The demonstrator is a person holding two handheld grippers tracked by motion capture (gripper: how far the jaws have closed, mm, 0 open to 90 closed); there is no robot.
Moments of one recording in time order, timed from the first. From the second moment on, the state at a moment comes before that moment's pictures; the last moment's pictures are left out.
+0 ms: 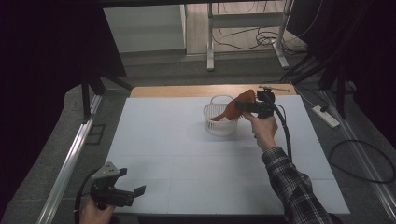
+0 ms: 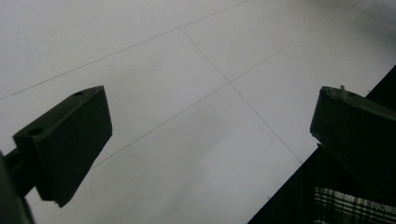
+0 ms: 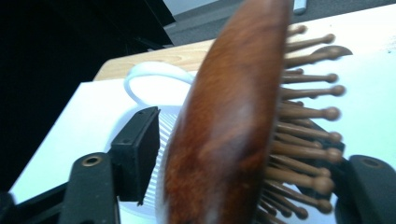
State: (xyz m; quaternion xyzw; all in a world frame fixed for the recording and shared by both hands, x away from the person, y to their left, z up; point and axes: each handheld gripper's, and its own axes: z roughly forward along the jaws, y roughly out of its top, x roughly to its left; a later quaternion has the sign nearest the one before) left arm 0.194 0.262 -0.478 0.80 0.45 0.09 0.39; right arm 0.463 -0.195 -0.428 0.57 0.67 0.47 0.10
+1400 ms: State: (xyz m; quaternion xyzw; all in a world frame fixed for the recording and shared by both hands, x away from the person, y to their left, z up) left arm 0.195 0.261 -0.478 0.80 0.45 0.09 0.39; right arm 0.456 -0.194 -0.419 0.50 0.75 0.42 0.13
